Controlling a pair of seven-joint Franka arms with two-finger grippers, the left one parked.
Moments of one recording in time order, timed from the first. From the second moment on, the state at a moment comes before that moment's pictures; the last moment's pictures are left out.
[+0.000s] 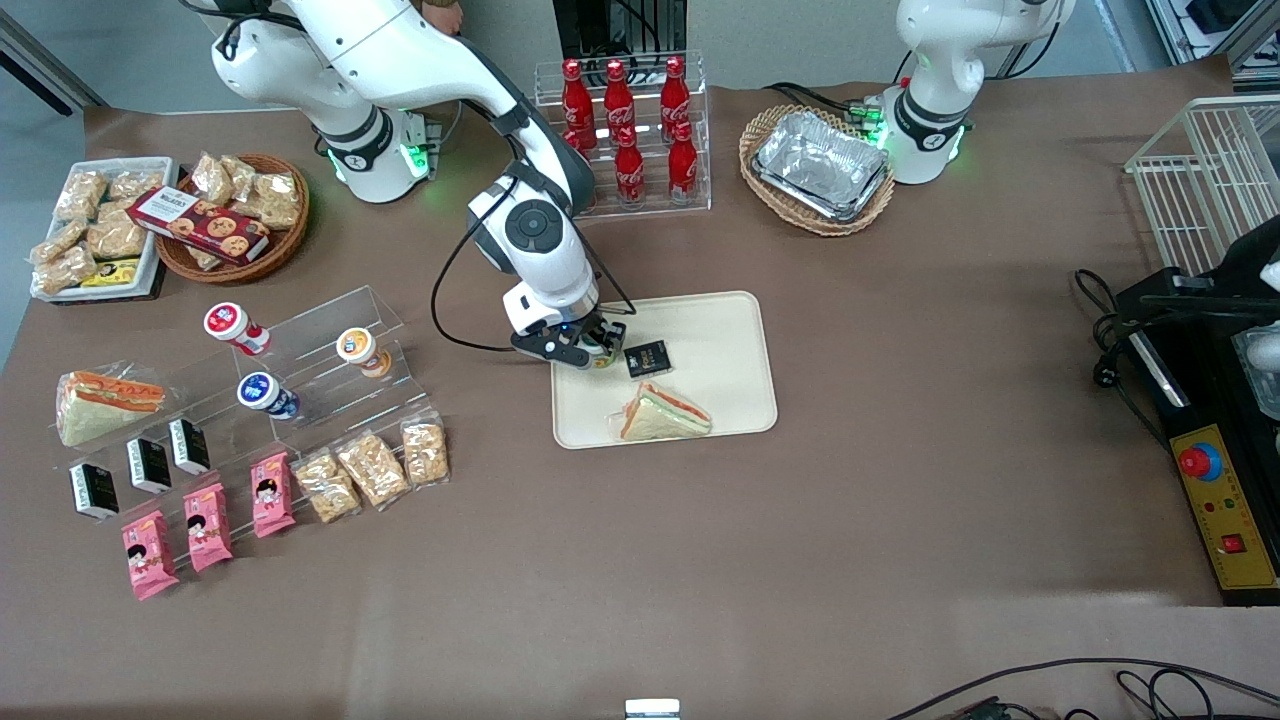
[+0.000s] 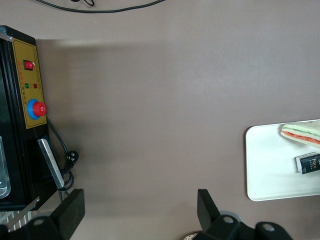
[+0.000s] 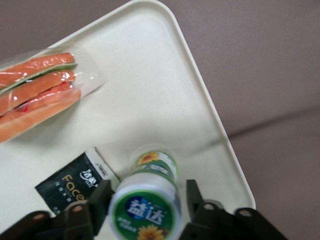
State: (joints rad) arm 0.75 0.41 0.02 -2.07 0.07 2.57 1.10
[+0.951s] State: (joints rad) arm 0.73 0.35 0.01 -2.03 0.07 2.42 1.06
